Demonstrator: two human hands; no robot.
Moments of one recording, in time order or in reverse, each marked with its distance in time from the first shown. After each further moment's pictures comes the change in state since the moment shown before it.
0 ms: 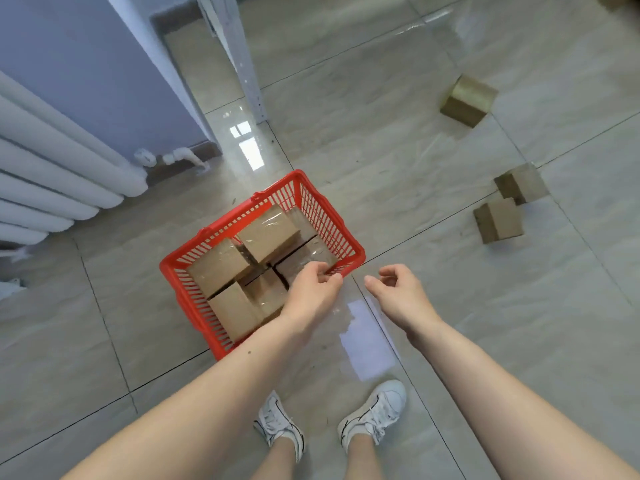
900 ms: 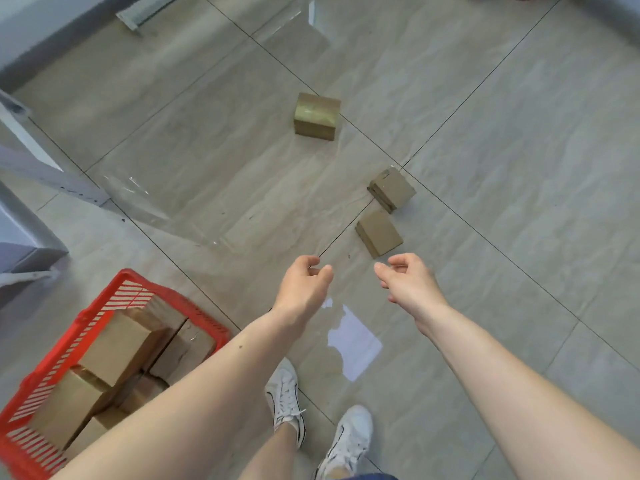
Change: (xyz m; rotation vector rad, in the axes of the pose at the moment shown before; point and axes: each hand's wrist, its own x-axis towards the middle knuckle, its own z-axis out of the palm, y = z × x) left_hand 0.083 0.221 0.294 0.155 -0.219 0.012; right_hand 0.163 0.062 -0.333 0.270 0.224 0.182
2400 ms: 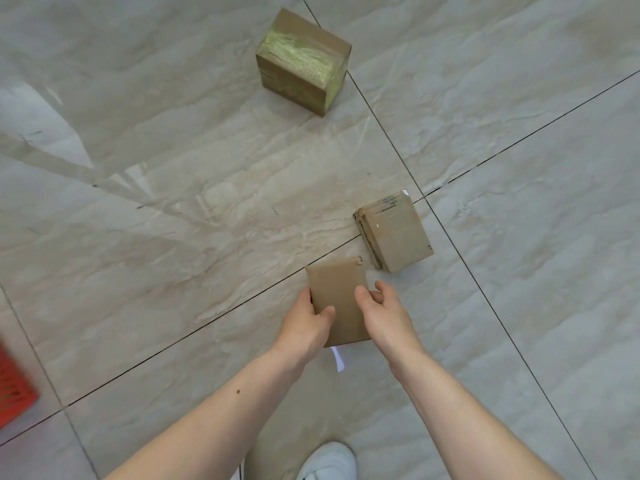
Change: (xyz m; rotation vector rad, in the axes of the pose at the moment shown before) left_hand 0.355 -0.031 0.232 -0.240 0.036 -0.196; right_hand 0.405 0.071 0.004 -0.221 -0.216 0.051
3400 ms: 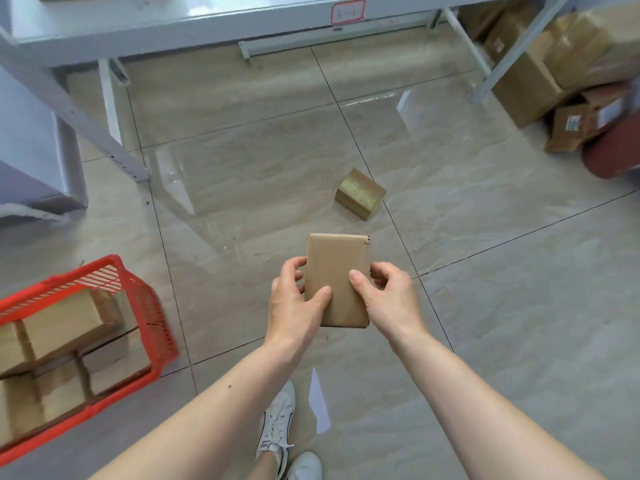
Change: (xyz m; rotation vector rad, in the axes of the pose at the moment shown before) left_hand -0.309 0.122 -0.189 -0.262 0.348 0.415; right_hand -0.317 -0.208 -0.003 -0.166 0.141 -0.490
